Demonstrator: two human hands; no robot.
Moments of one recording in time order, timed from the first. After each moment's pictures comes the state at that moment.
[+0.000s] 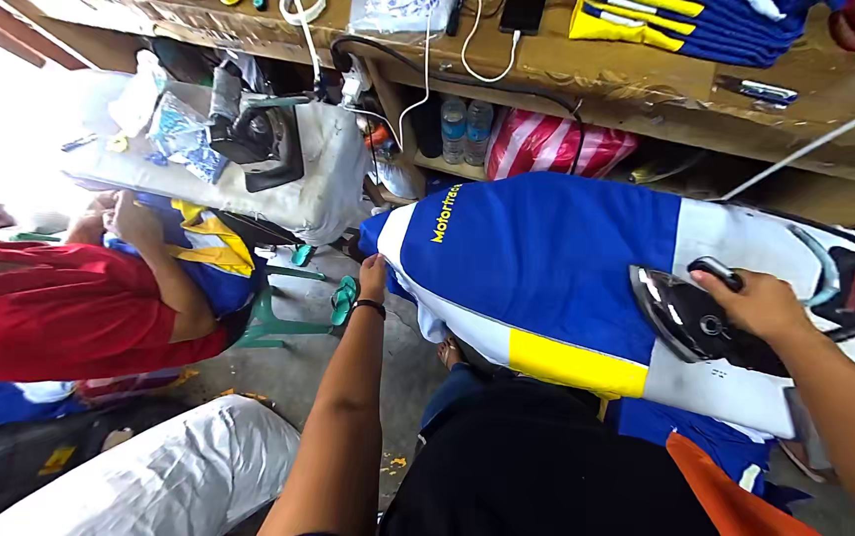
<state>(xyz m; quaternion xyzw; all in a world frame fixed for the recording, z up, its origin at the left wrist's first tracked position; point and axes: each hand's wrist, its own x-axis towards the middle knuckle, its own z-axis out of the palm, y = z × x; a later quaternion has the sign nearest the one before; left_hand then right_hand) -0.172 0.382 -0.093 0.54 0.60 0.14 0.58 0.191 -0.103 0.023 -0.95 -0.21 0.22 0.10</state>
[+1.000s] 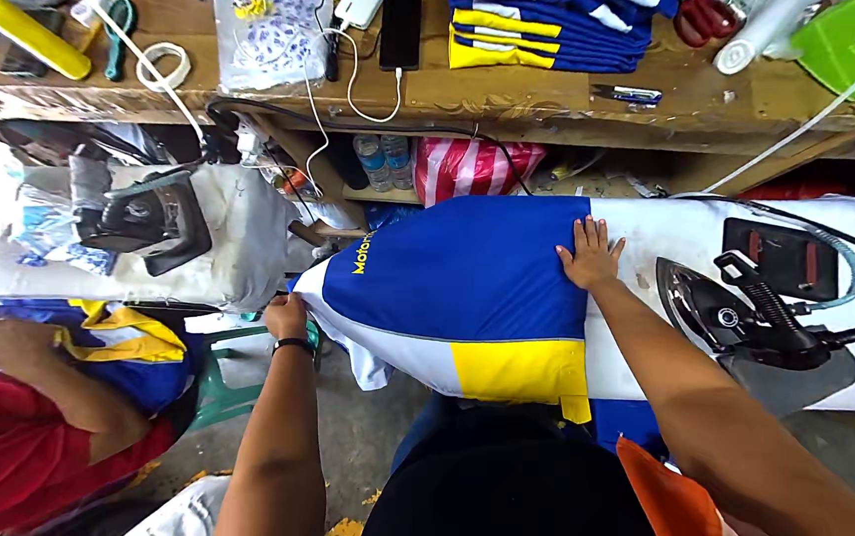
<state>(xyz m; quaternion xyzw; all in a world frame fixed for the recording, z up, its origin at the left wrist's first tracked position) -0.153 0.436 -0.077 0.67 0.66 0.06 0.32 0.221 -0.011 -0.090 -0.96 -0.22 0.15 0.08</state>
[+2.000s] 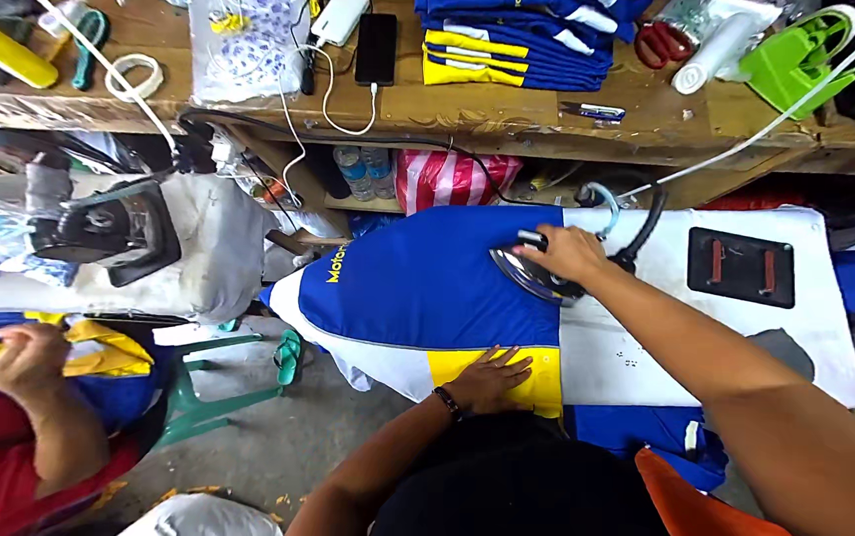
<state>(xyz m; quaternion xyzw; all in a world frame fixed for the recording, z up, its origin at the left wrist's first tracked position) -0.042 0.099 -0.084 0.88 -0.22 -0.25 0.34 0.224 0.024 0.039 -0.92 -0.32 0.23 0.05</state>
